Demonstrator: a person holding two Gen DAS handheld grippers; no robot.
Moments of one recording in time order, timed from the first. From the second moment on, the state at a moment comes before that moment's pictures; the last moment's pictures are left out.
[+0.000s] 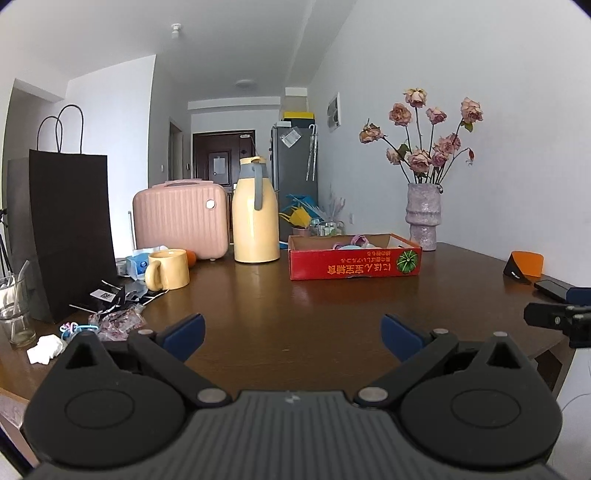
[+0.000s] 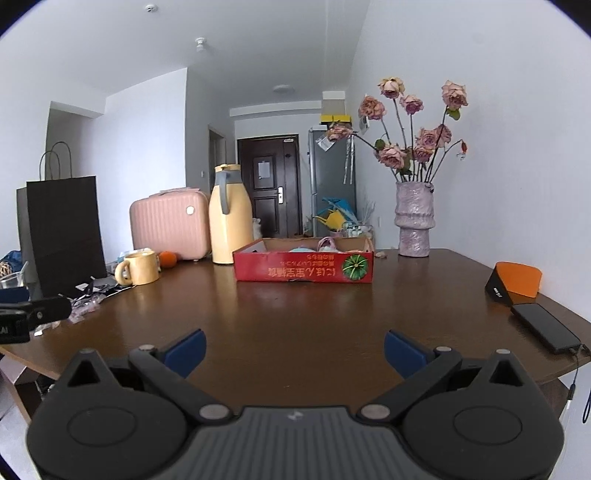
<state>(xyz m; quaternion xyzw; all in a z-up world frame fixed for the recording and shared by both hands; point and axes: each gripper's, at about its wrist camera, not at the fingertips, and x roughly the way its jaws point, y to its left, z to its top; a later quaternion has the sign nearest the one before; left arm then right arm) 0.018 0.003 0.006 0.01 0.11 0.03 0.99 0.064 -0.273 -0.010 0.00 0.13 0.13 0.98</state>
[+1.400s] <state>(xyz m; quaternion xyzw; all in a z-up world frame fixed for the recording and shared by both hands) 0.020 0.003 0.008 0.02 0.10 0.02 0.99 0.069 -0.271 -0.012 0.00 0.13 0.12 0.98</state>
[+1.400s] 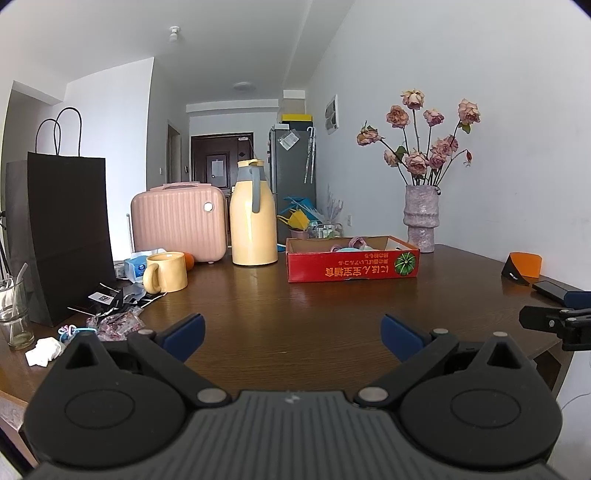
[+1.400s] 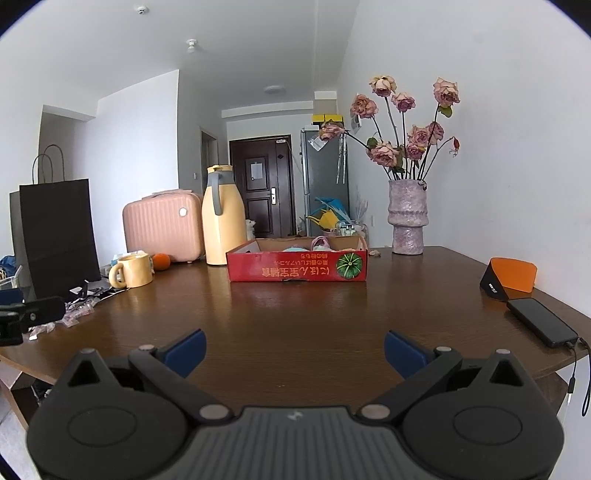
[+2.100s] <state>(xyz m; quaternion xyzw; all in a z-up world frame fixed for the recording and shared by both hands) 0.018 0.003 0.008 0.02 0.10 0.02 0.99 0.070 -0.270 -0.014 0.00 0.13 0.12 0.98</state>
